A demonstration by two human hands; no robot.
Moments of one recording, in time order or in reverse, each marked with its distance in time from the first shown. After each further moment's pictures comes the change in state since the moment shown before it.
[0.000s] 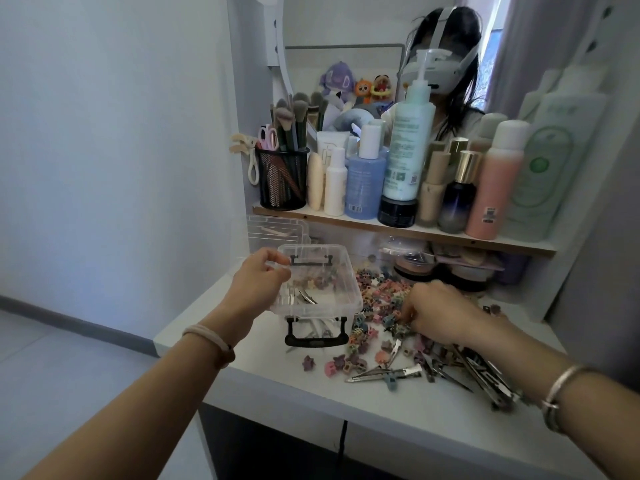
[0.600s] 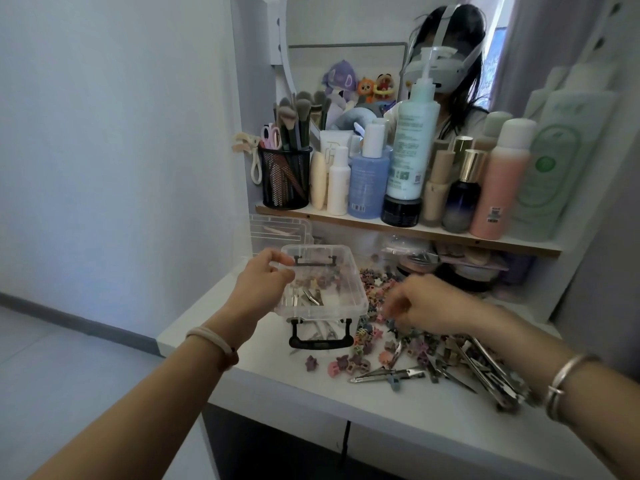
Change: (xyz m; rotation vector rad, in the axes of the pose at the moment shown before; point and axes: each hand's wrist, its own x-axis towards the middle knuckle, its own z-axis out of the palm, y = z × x) left_hand -0.003 0.001 0.001 -0.003 0.009 -0.001; right_hand -0.002 -0.012 -0.017 0.210 -0.091 -0.180
